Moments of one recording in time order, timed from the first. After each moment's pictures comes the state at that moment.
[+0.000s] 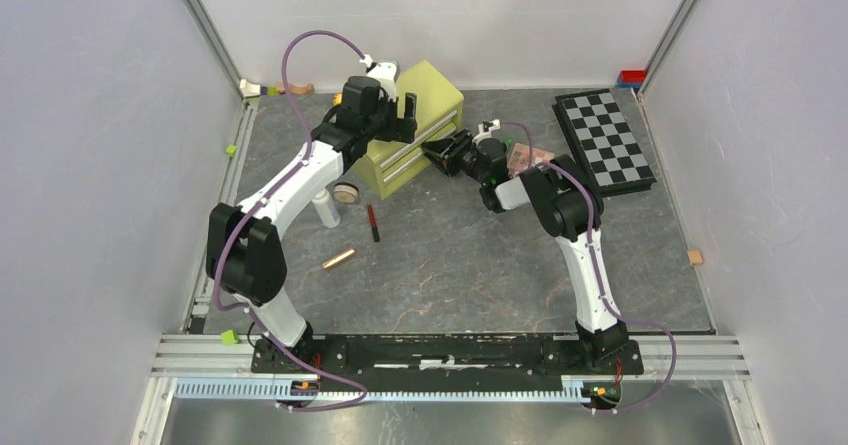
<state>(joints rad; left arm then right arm) -0.42 1.69 1.44 -0.23 -0.04 -0.12 0.46 2.36 1.26 0.99 -0.29 1.38</state>
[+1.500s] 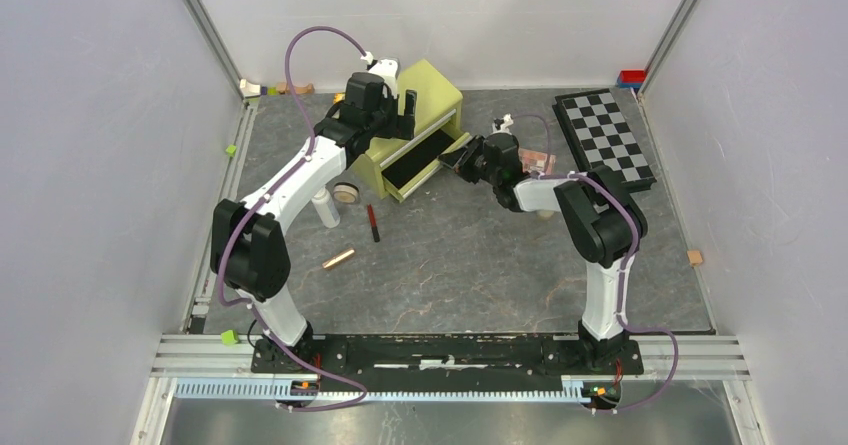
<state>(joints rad) -0.43 1.73 1.49 -0.28 -0.10 -0.12 0.45 2.02 1.06 0.59 -0.14 1.05</state>
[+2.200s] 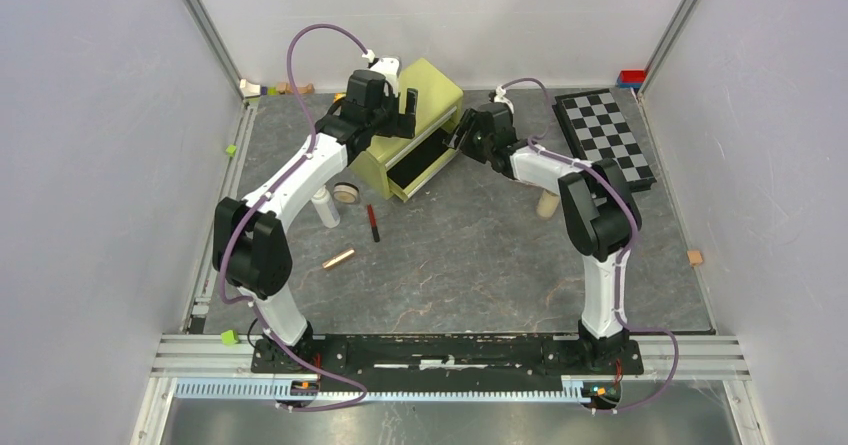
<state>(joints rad) -0.43 1.74 1.53 -0.31 -0.10 -0.12 0.44 2.05 1.39 0.11 0.01 0.77</state>
